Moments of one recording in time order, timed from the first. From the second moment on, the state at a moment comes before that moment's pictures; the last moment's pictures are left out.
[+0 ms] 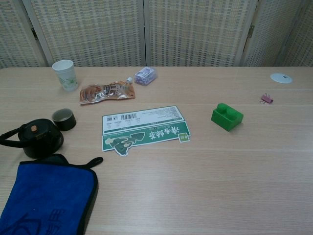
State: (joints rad) left arm -0.13 -1.18 -0.01 -1.64 1.59 1.42 0.05; right arm 0.01 -0.97 0.02 -1.71 -1.63 1.59 0.02
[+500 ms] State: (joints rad) left arm -0.21 -1.25 0.01 -1.56 1.65 1.35 0.05; right arm -0.01 -0.96 0.01 -1.71 -1.63 1.60 0.02
